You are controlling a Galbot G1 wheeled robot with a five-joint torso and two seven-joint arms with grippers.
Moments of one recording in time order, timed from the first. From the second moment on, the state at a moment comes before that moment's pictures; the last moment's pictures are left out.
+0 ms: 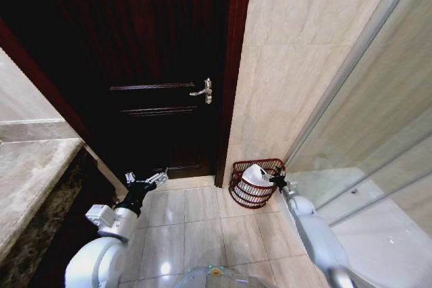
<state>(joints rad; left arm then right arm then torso) 1.71 -1.49 -0.77 -2.45 -0.39 0.30 0.15 -1.04 1.19 0.48 1.31 0.33 0.08 -0.21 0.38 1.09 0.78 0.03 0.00</state>
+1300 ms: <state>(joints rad) 1.71 -1.49 -0.77 -2.45 -0.39 0.30 0.15 -1.92 1.56 0.73 2.51 0.19 0.23 -0.01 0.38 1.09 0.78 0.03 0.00</state>
